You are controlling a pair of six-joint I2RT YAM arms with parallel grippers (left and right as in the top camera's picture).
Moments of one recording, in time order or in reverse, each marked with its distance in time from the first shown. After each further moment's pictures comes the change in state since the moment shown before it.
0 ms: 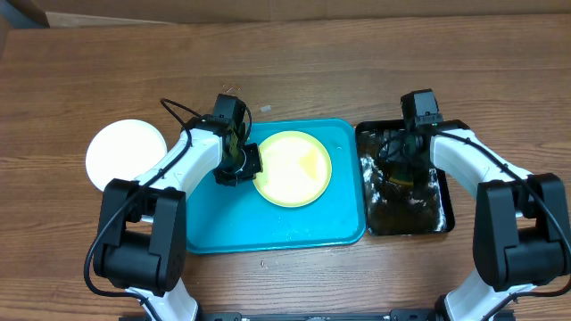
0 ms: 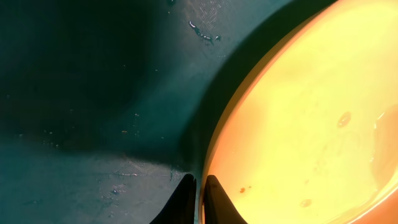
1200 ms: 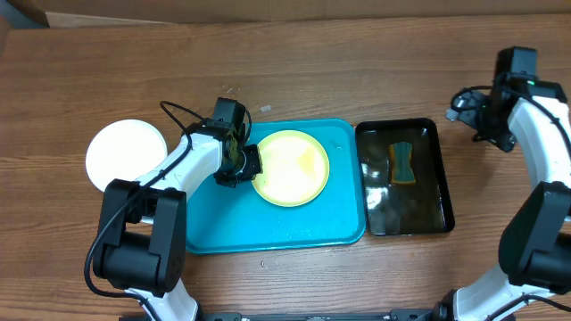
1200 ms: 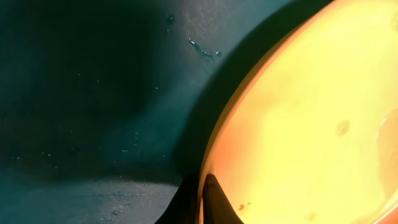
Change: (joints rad) left arm 0.000 -0.002 -0.040 0.076 -0.011 0.022; right arm -0.354 -0.003 0.362 -0.376 -0.041 0.081
